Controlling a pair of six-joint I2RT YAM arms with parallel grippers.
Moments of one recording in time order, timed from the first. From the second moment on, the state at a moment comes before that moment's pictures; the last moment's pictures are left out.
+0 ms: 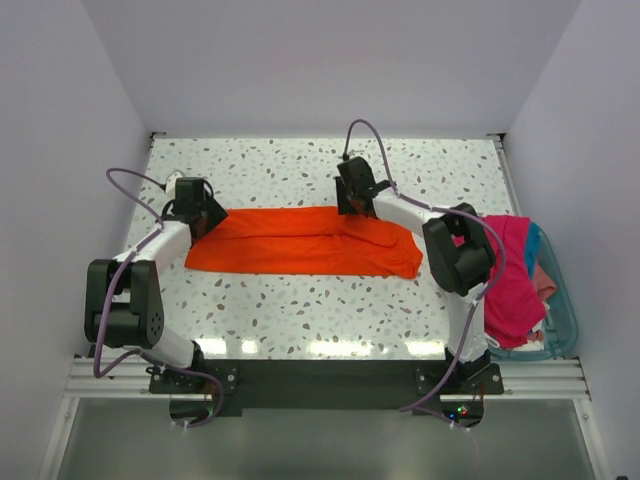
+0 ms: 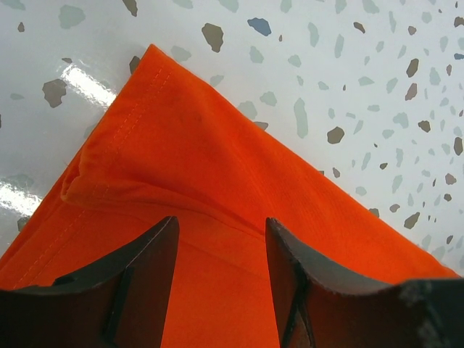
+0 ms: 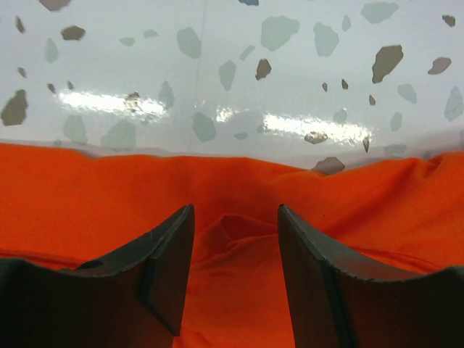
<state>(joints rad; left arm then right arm) -0.02 1.53 0.88 -0.14 -0.17 -0.72 0.53 2.05 1.50 -0.28 0.28 0.32</state>
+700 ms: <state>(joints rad) -0.02 1.53 0.88 -0.14 -0.17 -0.72 0.57 1.91 1.29 -0.29 0.35 0.42</state>
